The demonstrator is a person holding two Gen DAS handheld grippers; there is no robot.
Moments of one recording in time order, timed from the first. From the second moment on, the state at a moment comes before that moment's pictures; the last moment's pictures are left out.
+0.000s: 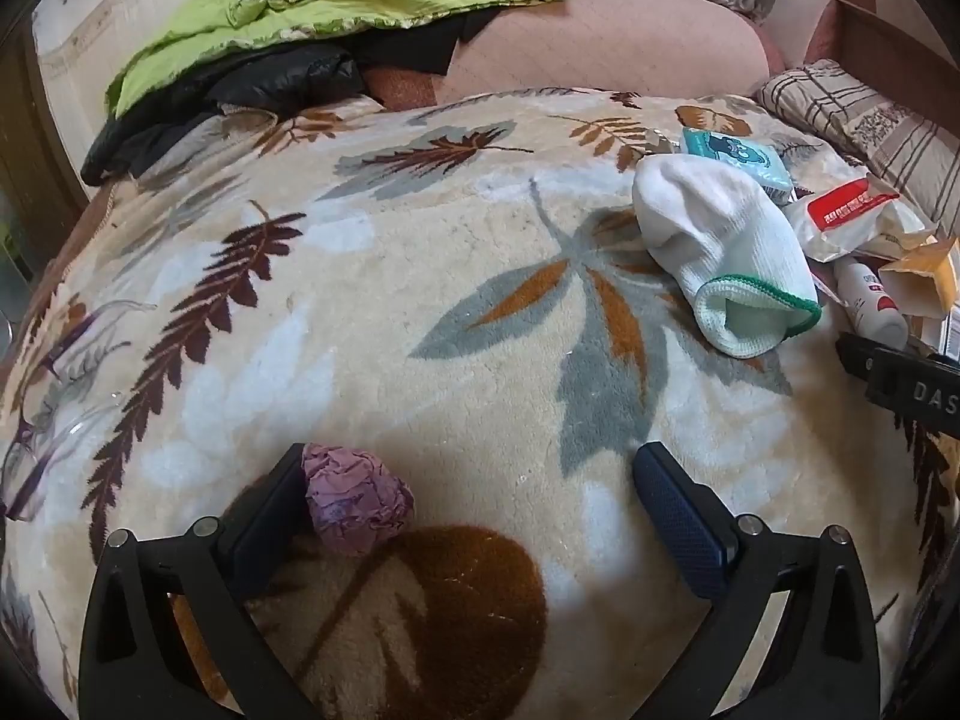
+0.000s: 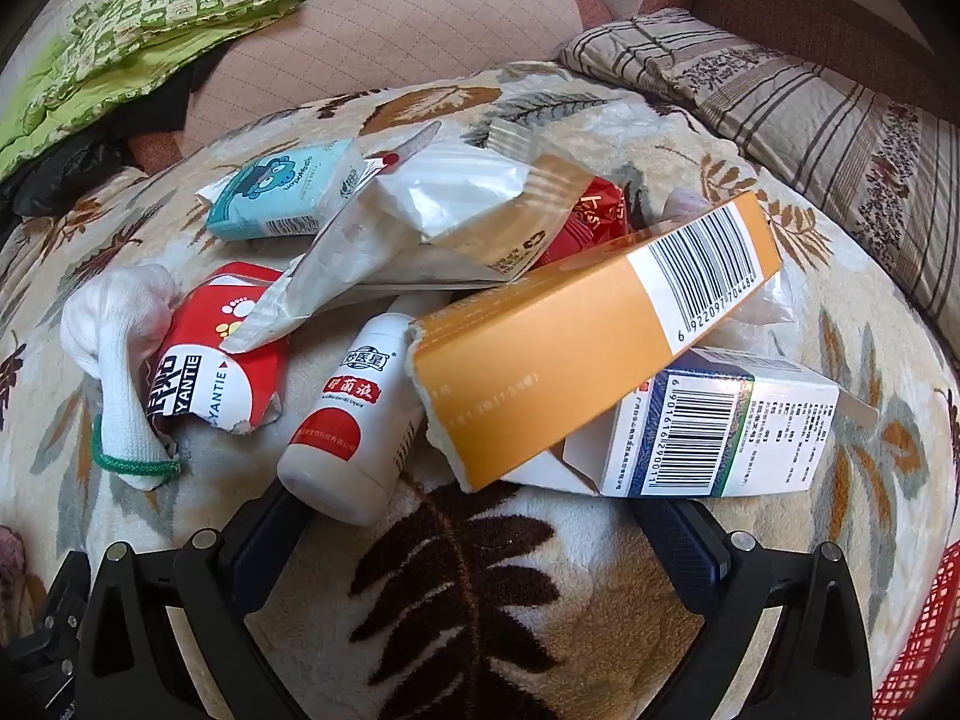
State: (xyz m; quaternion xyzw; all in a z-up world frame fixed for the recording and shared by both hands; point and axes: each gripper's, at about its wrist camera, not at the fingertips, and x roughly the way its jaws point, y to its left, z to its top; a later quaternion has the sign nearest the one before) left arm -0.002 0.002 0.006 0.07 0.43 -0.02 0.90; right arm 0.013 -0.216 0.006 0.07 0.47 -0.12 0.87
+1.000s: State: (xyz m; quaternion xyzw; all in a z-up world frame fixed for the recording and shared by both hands) left arm -0.205 0.001 0.092 0.05 0.20 -0.06 0.98; right arm -0.225 -0.245 0.110 0.05 0.25 -0.13 0.96
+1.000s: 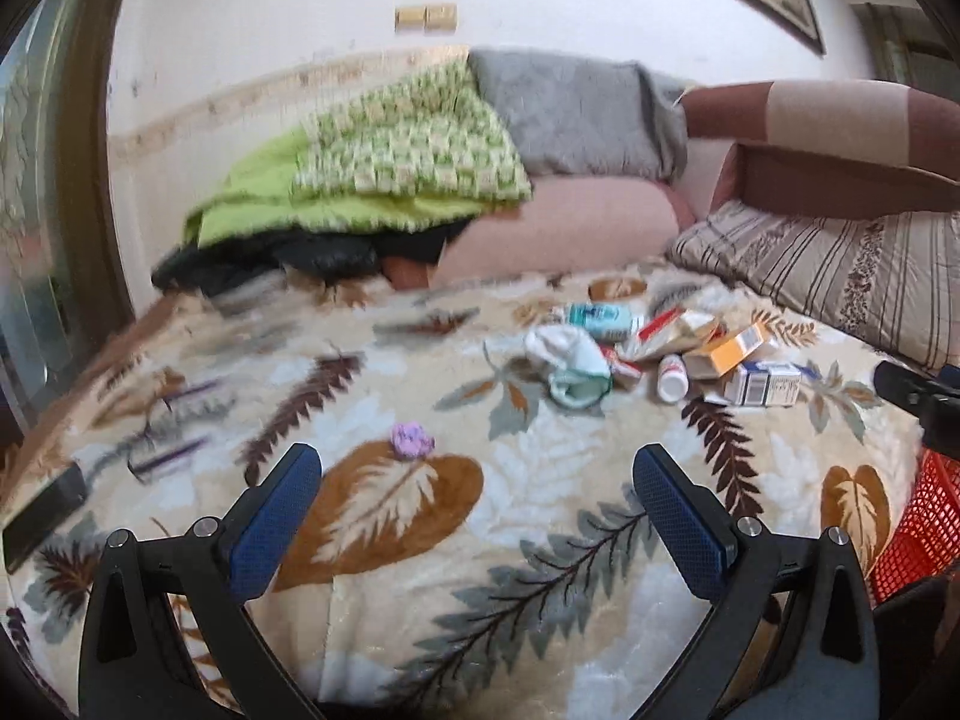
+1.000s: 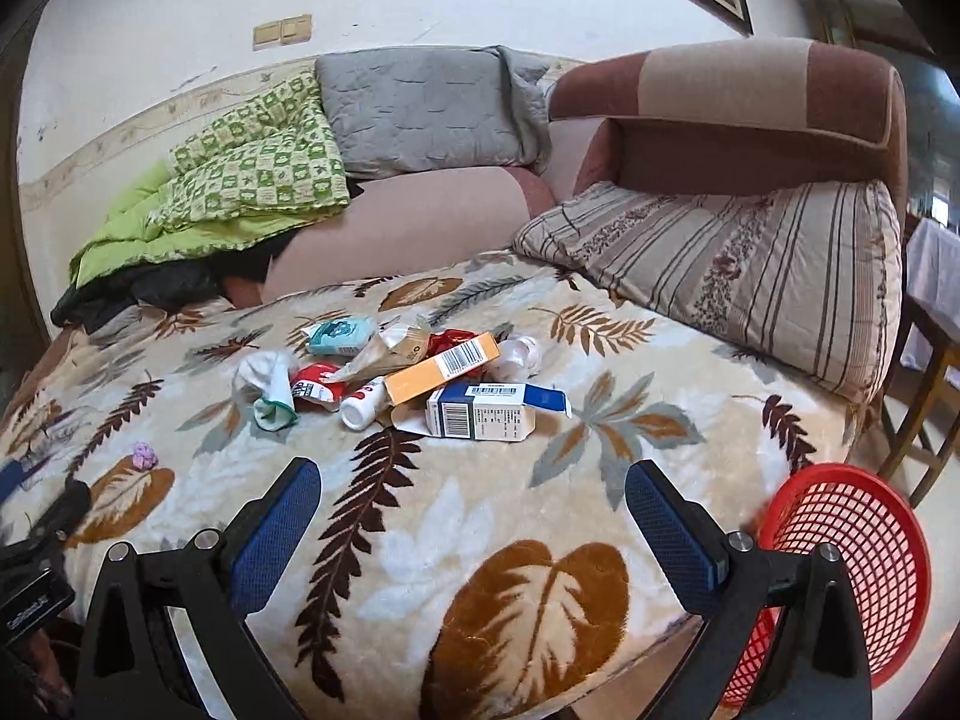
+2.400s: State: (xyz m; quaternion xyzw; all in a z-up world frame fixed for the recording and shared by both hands) left arm -0.197 -0.003 0.080 0.05 0.25 -0.07 0.96; right arm -0.227 -0.252 0.105 0.03 0.28 -0.17 0.94
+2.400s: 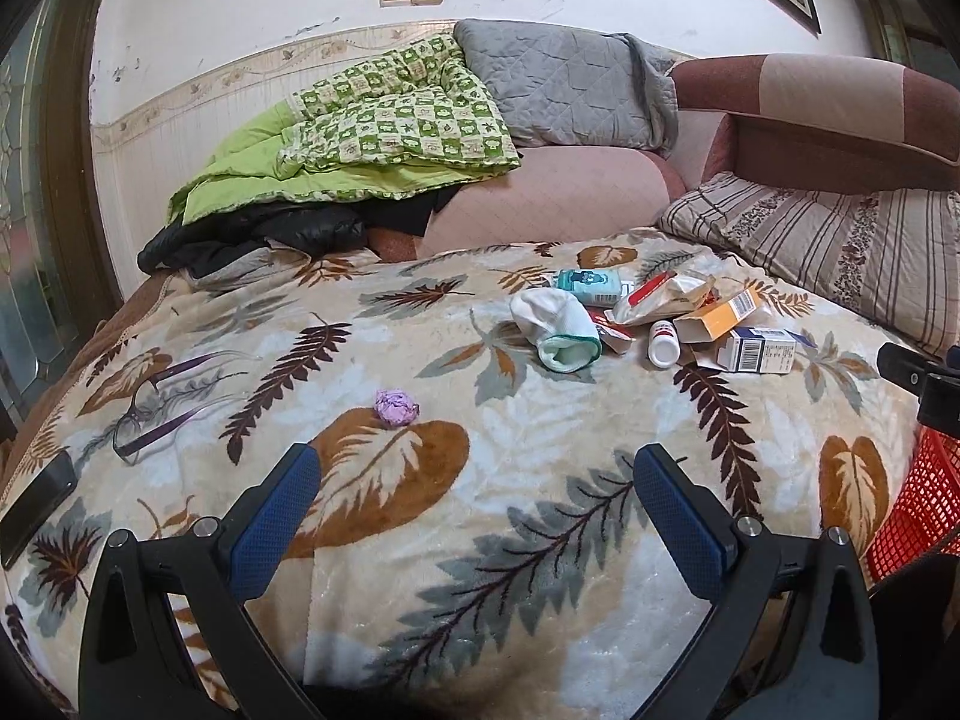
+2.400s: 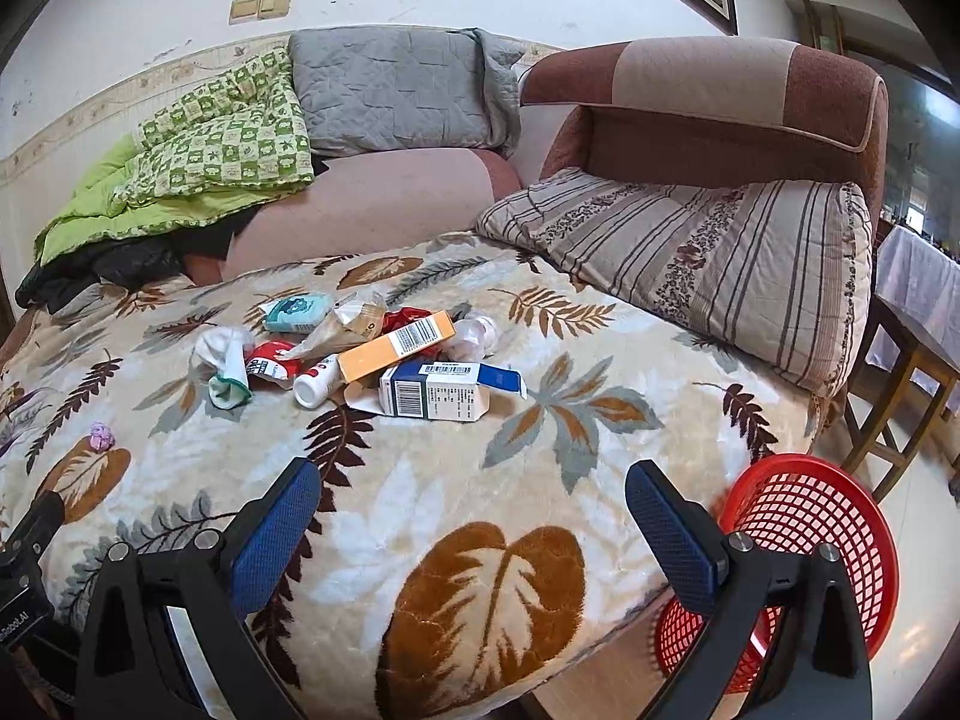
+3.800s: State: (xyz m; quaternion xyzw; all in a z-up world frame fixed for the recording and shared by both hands) left arm -0.054 0.075 0.053 -0.15 0.42 -0.05 0.89; right arm -0.223 -0.261 0.099 0.07 0.29 -0.15 0.94
